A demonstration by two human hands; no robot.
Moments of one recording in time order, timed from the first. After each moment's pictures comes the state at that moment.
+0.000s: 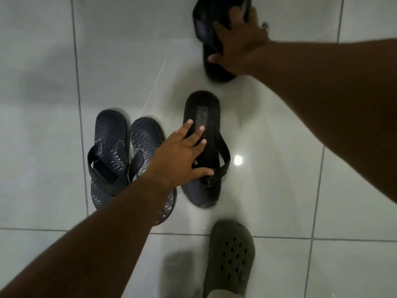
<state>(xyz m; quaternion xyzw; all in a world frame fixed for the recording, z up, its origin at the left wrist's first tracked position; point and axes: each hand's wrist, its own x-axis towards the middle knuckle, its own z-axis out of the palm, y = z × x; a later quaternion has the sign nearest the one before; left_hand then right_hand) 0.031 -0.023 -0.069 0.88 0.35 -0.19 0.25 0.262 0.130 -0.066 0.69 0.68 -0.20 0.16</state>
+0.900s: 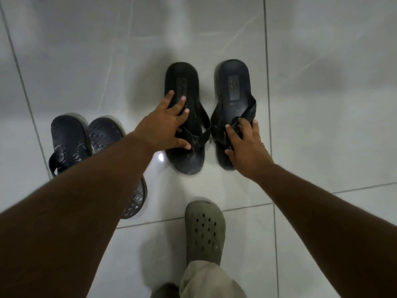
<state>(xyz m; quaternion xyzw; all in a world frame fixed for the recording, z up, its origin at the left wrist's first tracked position) 0.106 0.013 -0.064 0.89 0.28 -0.26 0.25 0.304 -0.152 -0.042 0.76 0.54 -0.34 0.14</state>
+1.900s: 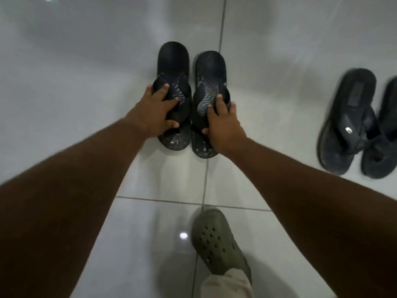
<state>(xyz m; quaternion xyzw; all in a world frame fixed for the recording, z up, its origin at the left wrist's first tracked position) -0.334 0.113 -0.053 0.81 0.47 -0.23 0.27 -0.140 0.034 -0.051 0.68 0.62 -0.37 0.13</state>
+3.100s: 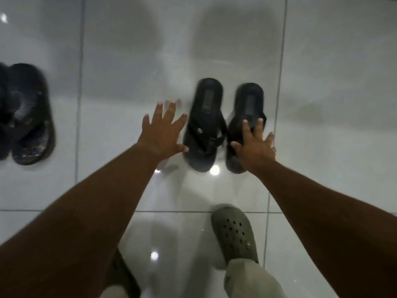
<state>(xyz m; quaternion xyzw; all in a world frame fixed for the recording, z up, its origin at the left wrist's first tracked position) 0.049 -0.019 -0.009 0.83 0.45 -0.22 0.24 0.287 -0.120 -0.008 0.81 0.45 -0.34 0.18</state>
